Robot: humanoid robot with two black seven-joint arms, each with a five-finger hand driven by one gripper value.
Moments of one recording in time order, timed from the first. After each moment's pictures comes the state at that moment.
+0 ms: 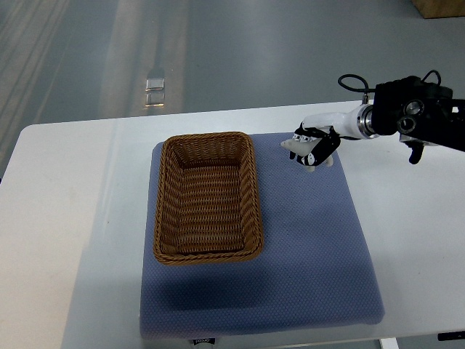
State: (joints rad) left arm -0.07 0.00 0.02 -0.27 0.01 0.01 0.09; right arm 1.28 -0.59 0.03 1.24 -0.82 0.29 -0.28
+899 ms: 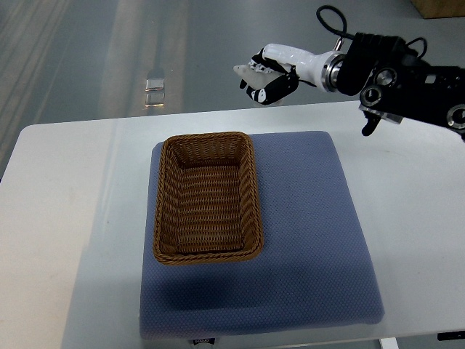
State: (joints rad) left arm -0.07 0.00 0.02 -0.27 0.01 0.01 0.09; right arm 1.35 -0.42 0.04 1.26 -0.75 -0.12 -0.22
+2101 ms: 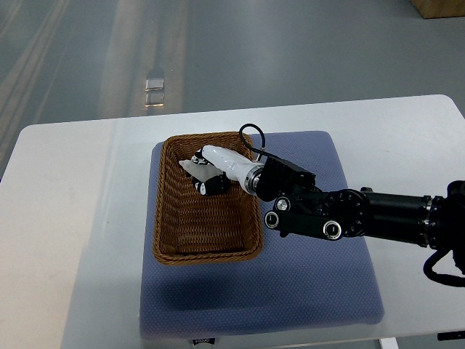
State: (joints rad) left arm -0.07 0.00 0.02 -0.27 0.01 0.01 0.09; right arm 1.03 0.00 0.00 0.98 -1.02 -0.34 -0.15
